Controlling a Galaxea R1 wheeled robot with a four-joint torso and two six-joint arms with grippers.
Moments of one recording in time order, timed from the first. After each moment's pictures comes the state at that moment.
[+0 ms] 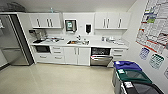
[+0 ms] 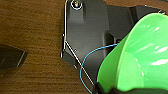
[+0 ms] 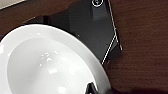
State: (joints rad) left arm 1.58 2.87 -2.64 0.16 -0.16 -0.19; right arm -1.62 2.74 -2.41 0.01 0.19 0.08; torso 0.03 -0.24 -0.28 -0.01
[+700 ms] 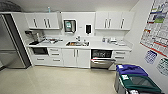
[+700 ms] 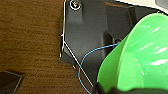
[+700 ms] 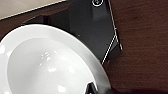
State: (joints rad) left arm 1.58 2.88 -2.64 0.16 -0.16 -0.19; right arm -1.62 2.74 -2.41 0.01 0.19 0.08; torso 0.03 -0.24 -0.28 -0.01
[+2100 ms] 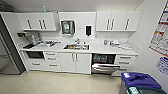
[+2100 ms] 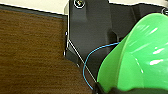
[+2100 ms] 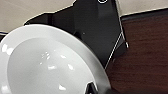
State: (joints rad) left arm 1.58 2.87 -2.65 0.16 -0.16 -0.19; right arm -1.62 2.75 -2.40 0.01 0.18 0.08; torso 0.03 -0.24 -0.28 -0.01
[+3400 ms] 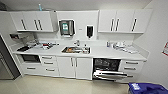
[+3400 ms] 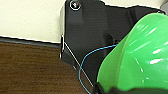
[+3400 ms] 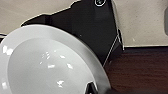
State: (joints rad) left arm 1.58 2.88 -2.65 0.16 -0.16 -0.19; right arm -1.62 2.74 -2.41 0.00 0.19 0.07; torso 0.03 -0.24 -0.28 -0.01
